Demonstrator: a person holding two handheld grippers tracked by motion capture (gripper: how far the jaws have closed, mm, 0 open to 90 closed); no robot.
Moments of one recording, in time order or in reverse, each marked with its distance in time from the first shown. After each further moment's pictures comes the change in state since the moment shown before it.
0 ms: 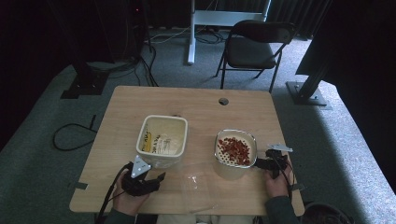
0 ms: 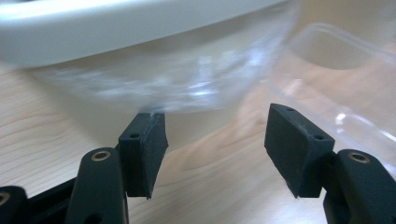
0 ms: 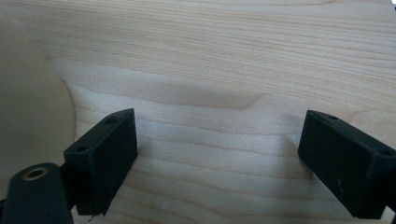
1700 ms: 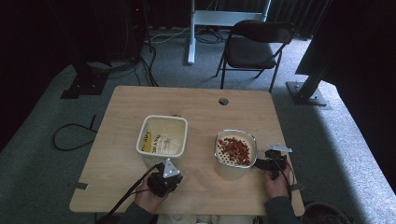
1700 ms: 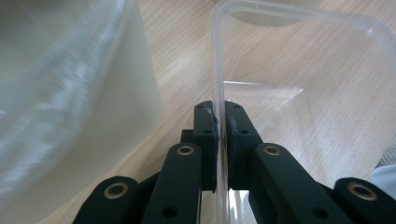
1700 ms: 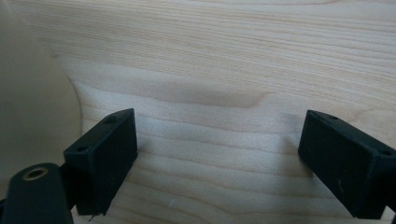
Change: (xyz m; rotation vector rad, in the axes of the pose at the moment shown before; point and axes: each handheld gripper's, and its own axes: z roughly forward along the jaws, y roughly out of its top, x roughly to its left) left arm -0.033 0.018 0.042 0.153 -0.141 0.184; right arm 0.003 -0.001 -0.001 0.000 0.004 -0.001
